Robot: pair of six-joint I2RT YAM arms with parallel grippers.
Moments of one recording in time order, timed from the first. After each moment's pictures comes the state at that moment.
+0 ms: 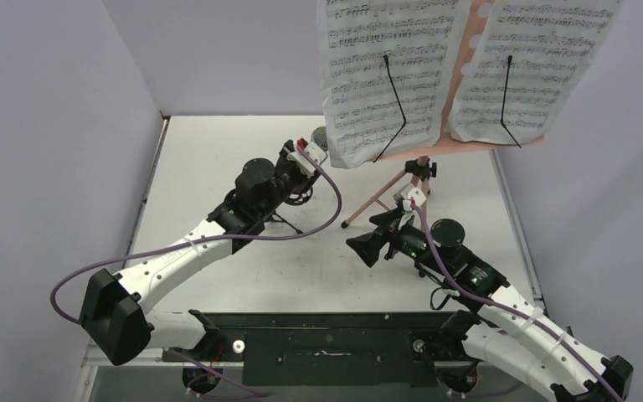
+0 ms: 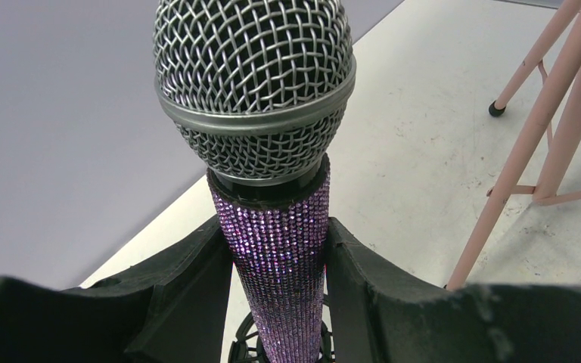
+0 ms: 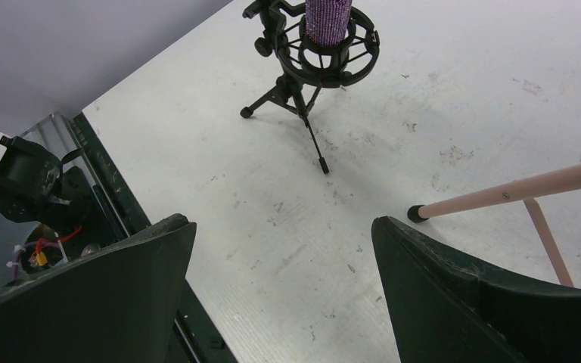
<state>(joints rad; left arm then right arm) -0.72 1.29 1.02 0.24 -0.08 0.35 0.72 0.70 0.60 -0.06 -0.21 0.23</state>
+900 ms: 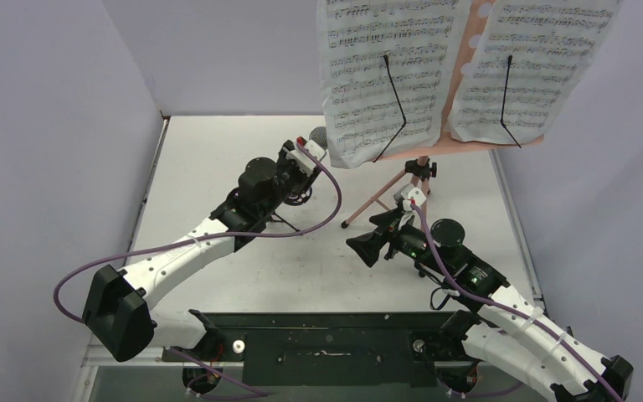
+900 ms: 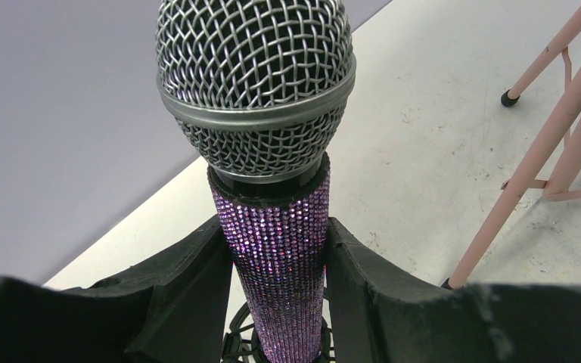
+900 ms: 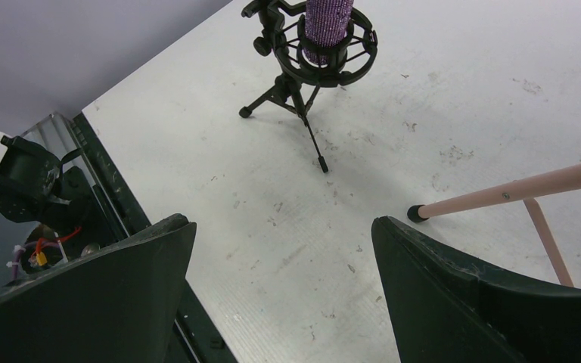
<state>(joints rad) -0.71 1.31 1.01 0.22 -0.11 0.31 0.72 0.70 0.60 -0.06 -0.21 0.23</state>
